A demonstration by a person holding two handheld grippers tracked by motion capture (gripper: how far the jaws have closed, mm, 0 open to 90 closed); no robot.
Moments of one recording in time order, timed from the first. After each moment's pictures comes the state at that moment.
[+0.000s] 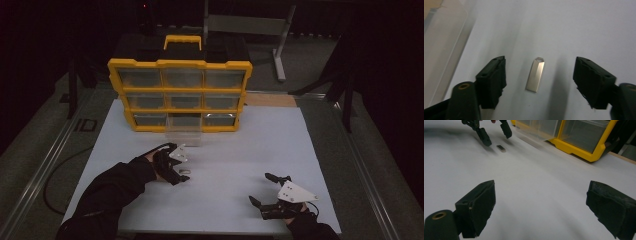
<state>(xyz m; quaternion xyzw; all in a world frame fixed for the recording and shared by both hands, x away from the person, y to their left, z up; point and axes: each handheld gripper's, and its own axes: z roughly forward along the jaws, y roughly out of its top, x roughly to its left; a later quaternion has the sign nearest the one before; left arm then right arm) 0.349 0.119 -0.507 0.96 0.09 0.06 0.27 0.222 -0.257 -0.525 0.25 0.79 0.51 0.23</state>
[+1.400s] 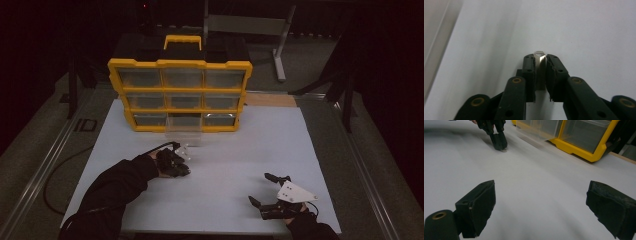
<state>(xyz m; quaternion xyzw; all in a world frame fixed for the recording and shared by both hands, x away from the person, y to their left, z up) 0.360 0.112 -0.516 0.97 0.10 0.02 0.24 0.222 -0.256 -0.525 0.25 0.79 0.51 0.23</state>
